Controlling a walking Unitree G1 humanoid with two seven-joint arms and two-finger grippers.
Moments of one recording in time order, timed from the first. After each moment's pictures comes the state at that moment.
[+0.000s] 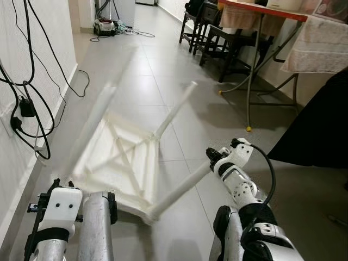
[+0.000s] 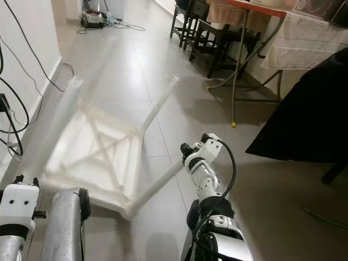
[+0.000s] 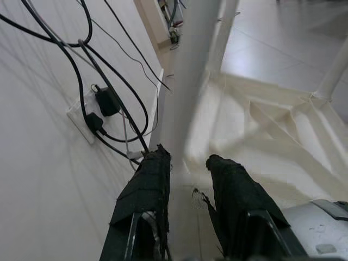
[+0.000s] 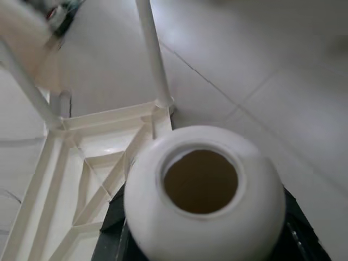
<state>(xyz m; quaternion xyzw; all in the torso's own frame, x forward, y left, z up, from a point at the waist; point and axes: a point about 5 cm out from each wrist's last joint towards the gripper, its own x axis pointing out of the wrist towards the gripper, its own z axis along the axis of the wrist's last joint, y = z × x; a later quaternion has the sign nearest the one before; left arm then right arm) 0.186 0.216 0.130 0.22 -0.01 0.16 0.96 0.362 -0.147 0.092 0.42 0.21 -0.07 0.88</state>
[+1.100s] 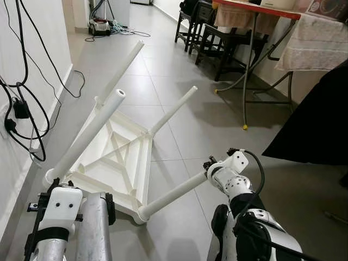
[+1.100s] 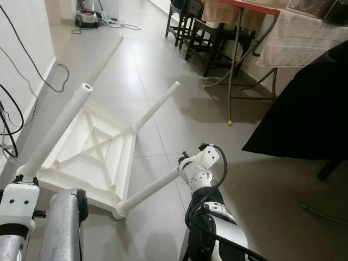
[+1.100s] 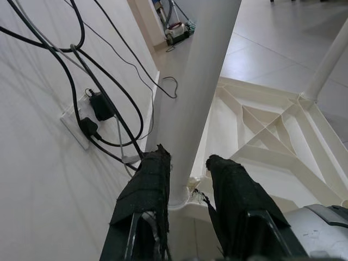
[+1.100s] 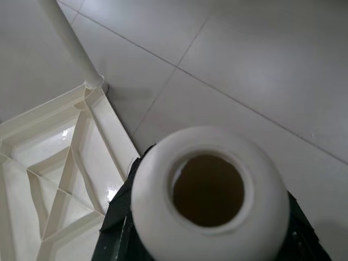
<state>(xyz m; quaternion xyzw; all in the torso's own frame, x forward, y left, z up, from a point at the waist) 0.188 0.215 0.130 0.23 -0.02 0.16 0.96 0.362 -0.138 0.079 0.41 0.30 -0.16 0.84</state>
